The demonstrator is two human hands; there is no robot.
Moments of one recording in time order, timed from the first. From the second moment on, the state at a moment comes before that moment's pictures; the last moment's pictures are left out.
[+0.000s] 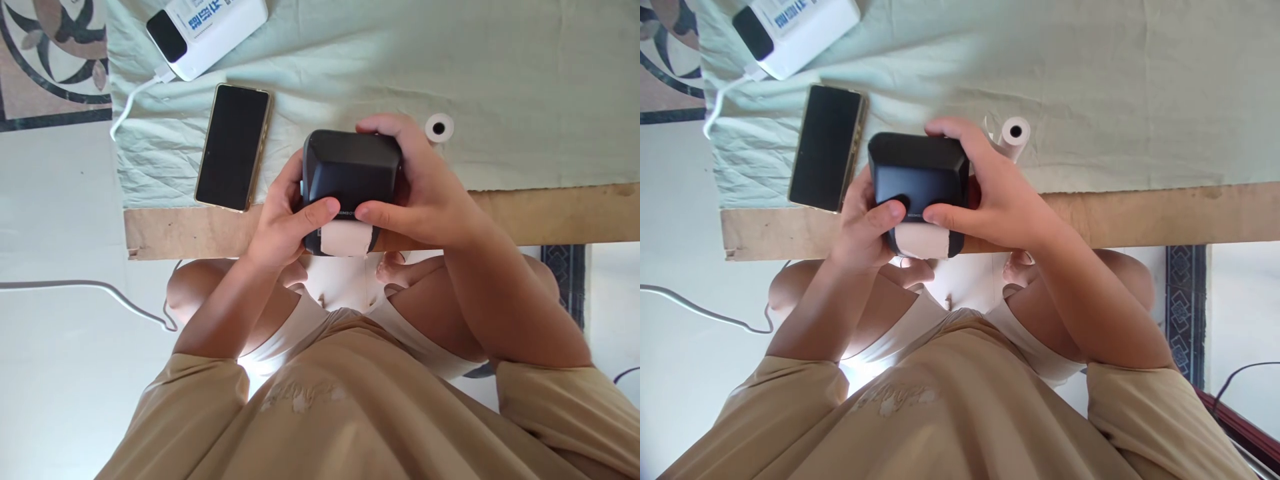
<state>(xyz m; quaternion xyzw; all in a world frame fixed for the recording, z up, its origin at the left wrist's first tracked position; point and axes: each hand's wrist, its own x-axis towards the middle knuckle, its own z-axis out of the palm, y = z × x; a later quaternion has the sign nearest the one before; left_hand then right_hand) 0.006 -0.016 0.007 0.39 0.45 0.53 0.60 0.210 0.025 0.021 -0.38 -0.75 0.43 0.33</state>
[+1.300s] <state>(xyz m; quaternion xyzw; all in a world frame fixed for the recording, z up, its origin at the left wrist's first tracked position) -0.009 -0.012 0.015 0.35 0.42 0.48 0.68 0.195 0.008 0.064 -0.49 -0.64 0.14 0.58</state>
